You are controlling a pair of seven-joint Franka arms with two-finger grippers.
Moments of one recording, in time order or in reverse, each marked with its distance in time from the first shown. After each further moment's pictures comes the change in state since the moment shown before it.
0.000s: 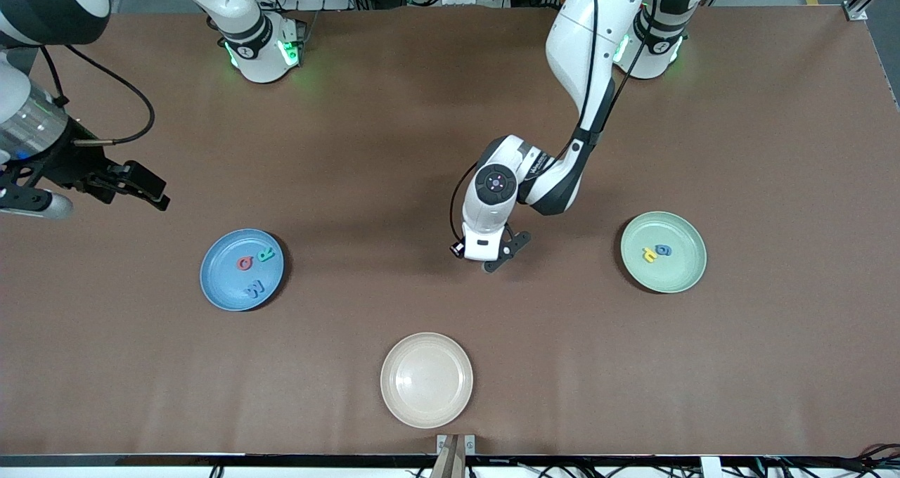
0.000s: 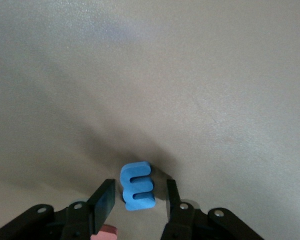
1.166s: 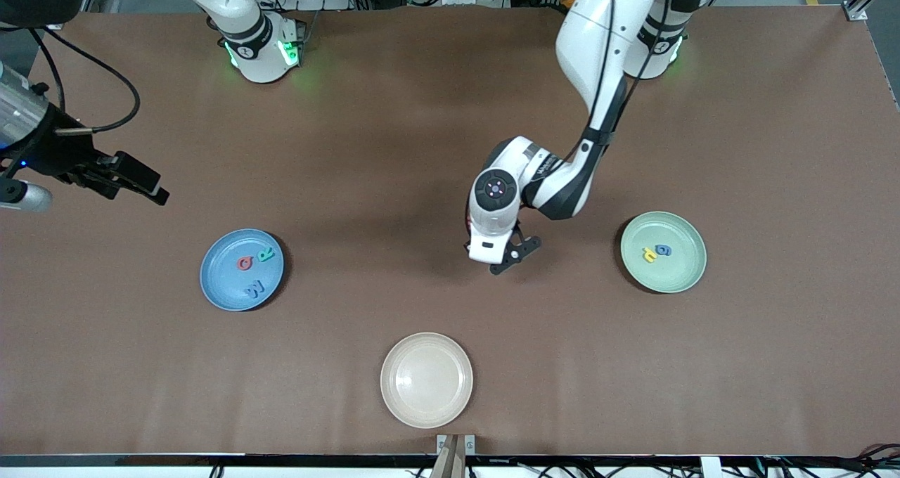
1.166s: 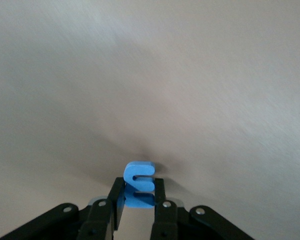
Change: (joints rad) left arm 0.096 -0.060 -0.033 0.012 0.154 -0.226 0.170; right arm 0.017 0.001 -0.011 0.041 0.108 -0.026 0.015
